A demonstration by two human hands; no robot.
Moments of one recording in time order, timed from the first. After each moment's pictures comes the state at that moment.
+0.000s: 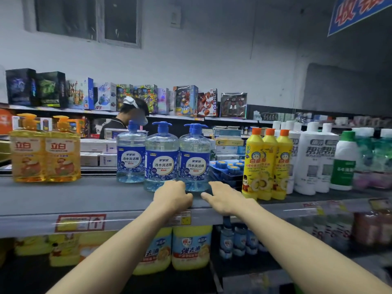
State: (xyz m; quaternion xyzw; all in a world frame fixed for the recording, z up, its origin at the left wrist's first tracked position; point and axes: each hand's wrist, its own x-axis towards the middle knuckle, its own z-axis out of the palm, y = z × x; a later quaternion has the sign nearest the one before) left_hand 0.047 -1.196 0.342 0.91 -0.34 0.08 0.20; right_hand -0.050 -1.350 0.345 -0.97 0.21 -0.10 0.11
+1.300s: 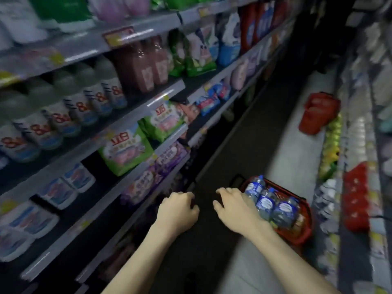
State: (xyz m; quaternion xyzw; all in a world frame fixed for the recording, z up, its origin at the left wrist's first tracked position) left_hand -0.464 -1.519 0.032 0.71 -0.67 -0.22 0.01; right_hand -0.645 -1.543 0.027 -0.78 0.60 0.02 0.17
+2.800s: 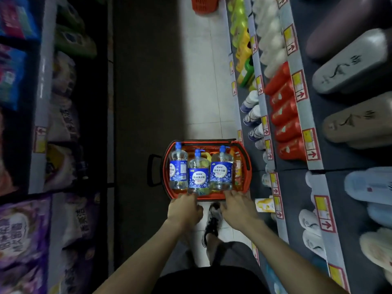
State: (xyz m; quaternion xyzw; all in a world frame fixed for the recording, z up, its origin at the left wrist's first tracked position) left_hand -0.827 -1.867 -0.229 0.45 -0.76 -0.36 -0.30; right_hand -0.983 -1.765 -0.246 -0.47 0.79 0.13 0.36
